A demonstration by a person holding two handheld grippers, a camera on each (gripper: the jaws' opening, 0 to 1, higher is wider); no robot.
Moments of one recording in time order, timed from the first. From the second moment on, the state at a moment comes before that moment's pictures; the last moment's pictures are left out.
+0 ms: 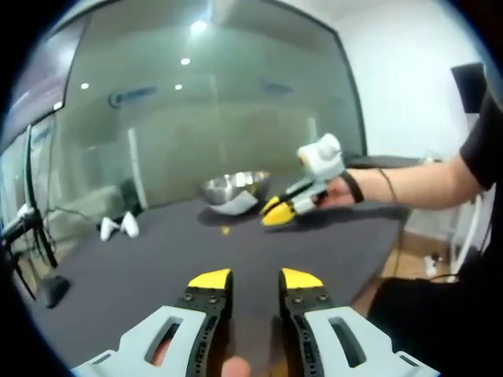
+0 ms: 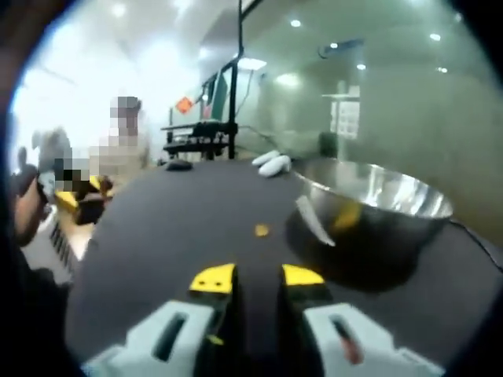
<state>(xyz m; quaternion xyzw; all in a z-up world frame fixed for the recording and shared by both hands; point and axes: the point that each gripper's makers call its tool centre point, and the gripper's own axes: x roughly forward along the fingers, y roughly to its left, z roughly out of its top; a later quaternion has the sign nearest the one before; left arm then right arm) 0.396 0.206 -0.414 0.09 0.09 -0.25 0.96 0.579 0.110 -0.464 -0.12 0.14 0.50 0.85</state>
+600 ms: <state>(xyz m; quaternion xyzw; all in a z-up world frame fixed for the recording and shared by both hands) 0.392 0.215 -0.419 0.09 0.10 -0.24 0.96 0.608 0.167 -0.479 -0.12 0.15 0.49 0.85</state>
